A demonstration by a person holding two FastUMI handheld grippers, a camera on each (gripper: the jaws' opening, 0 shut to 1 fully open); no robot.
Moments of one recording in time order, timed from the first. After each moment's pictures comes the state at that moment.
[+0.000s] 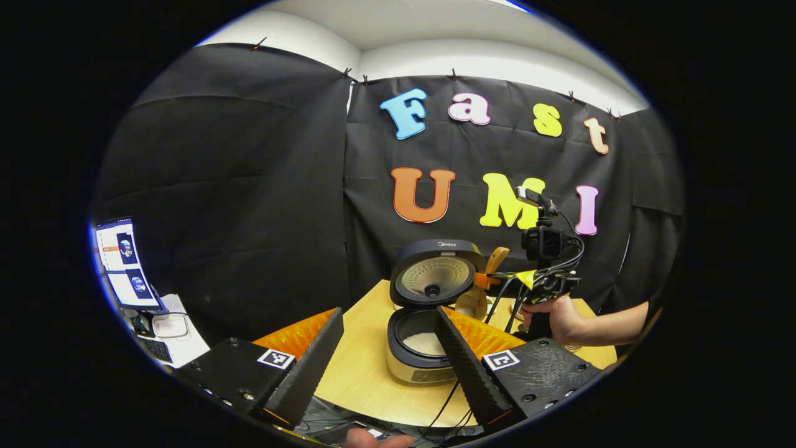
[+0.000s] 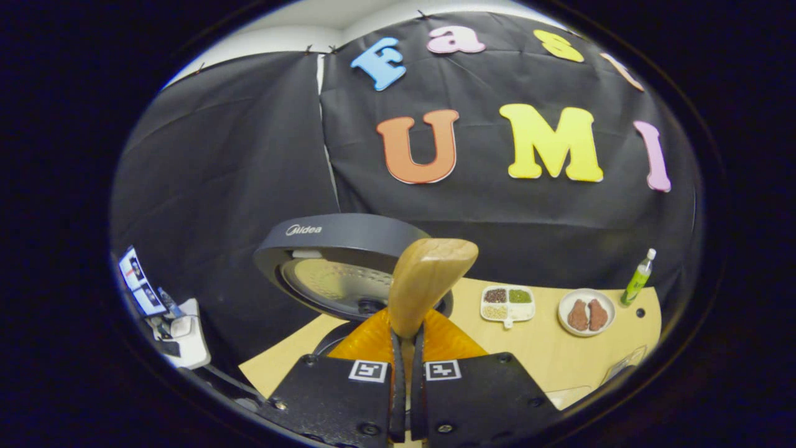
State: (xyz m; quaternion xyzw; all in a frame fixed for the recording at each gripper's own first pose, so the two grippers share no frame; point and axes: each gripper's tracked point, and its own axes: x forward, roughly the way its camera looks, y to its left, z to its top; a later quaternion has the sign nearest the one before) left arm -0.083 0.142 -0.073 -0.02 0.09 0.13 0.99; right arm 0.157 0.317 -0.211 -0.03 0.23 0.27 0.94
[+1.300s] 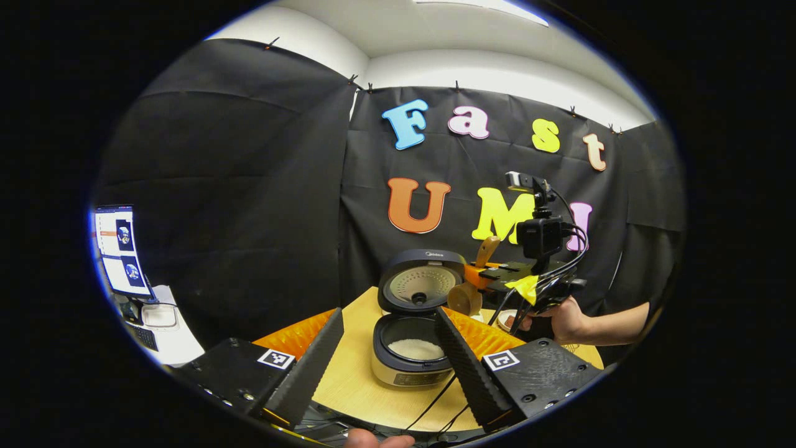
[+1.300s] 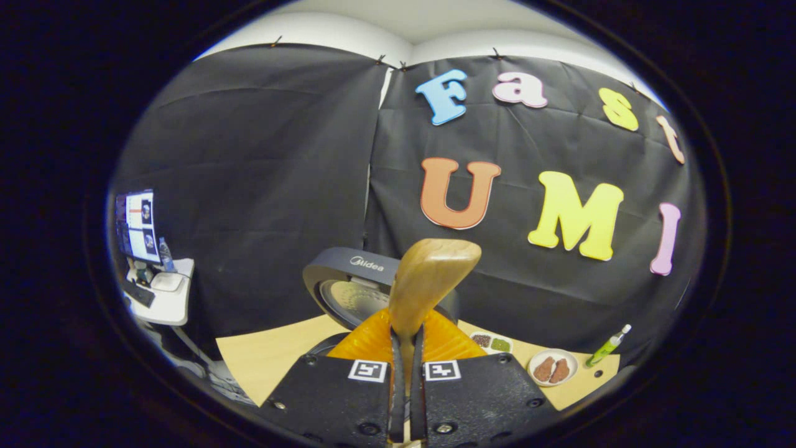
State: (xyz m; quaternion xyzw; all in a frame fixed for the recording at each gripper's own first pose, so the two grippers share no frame) left arm -0.086 0.115 -0.065 -0.05 0.06 0.12 0.99; right arm 0.130 0.305 -0.141 -0.10 0.13 0.32 0.93
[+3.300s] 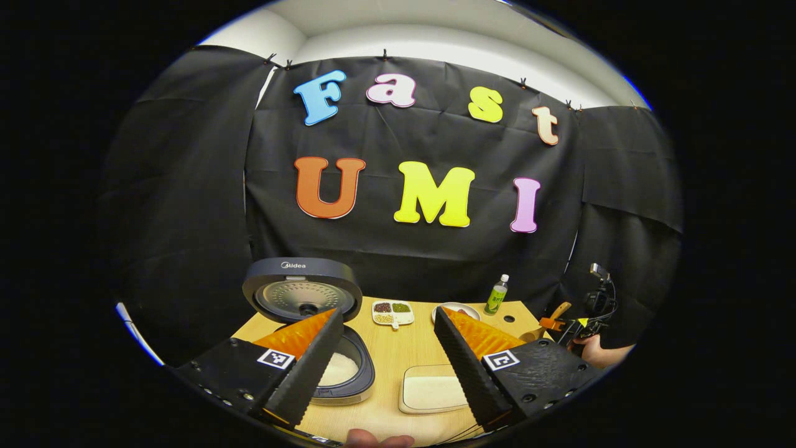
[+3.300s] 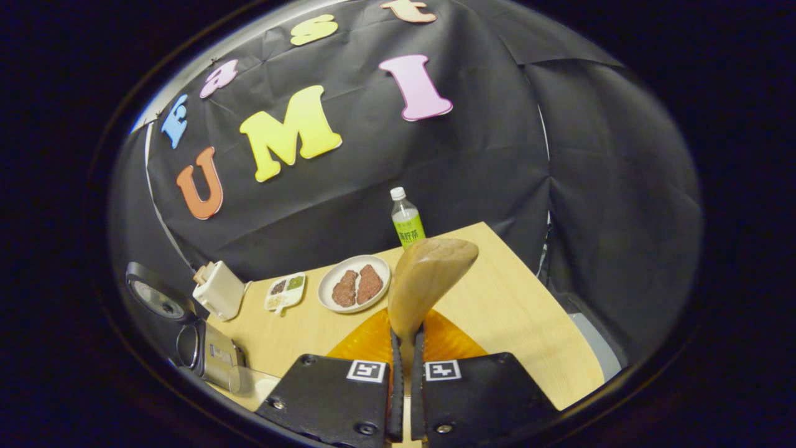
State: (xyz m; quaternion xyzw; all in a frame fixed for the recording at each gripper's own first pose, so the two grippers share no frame) left arm 0.068 -0.030 -0.064 -0.03 0.12 -0.02 0.99; right arm 0.217 -0.215 -0.301 0.13 0.29 -0.04 0.95
